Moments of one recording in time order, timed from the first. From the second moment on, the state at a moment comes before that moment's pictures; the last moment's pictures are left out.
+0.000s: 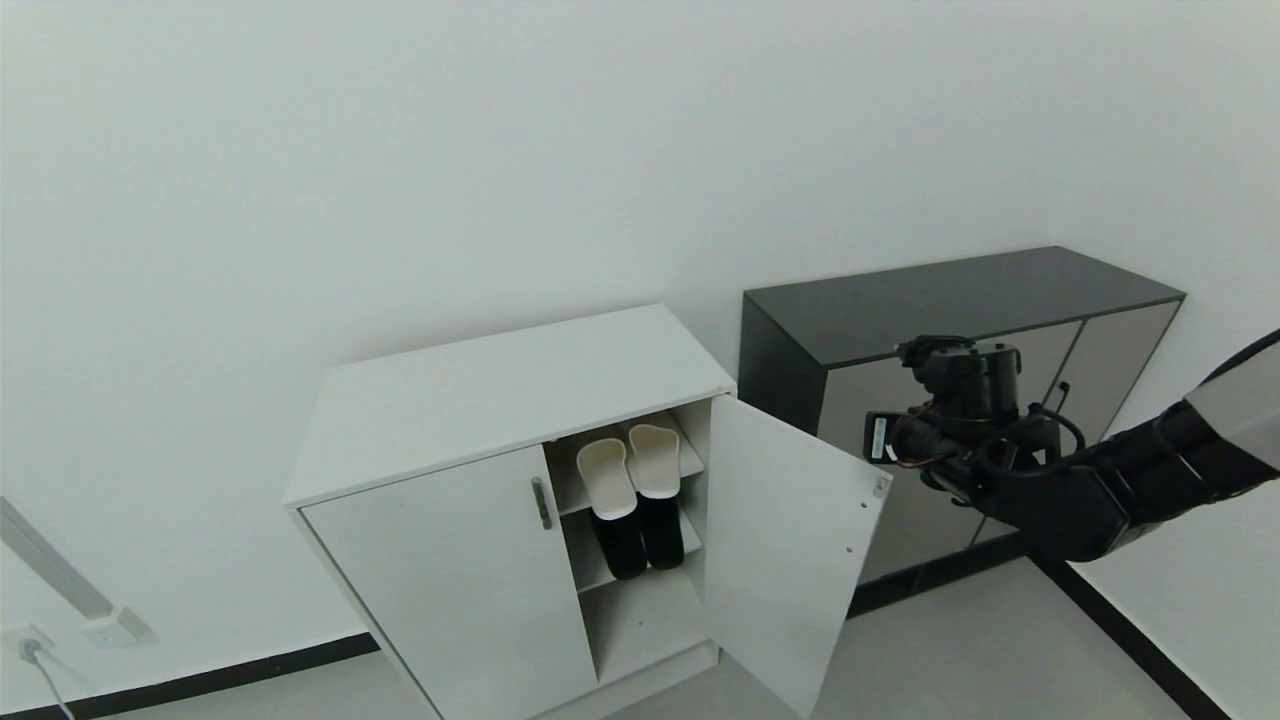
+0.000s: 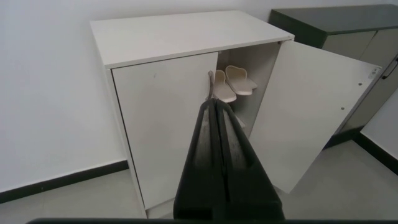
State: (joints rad) left arm 0.00 0.00 0.00 0.00 -0.03 -0.06; right arm 0.40 2.04 -1.02 -0.67 -0.34 0.19
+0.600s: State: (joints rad) left arm 0.00 0.00 0.00 0.00 -0.03 -0.06; right arm 0.35 2.14 -1.05 -0.68 -0.29 0.23
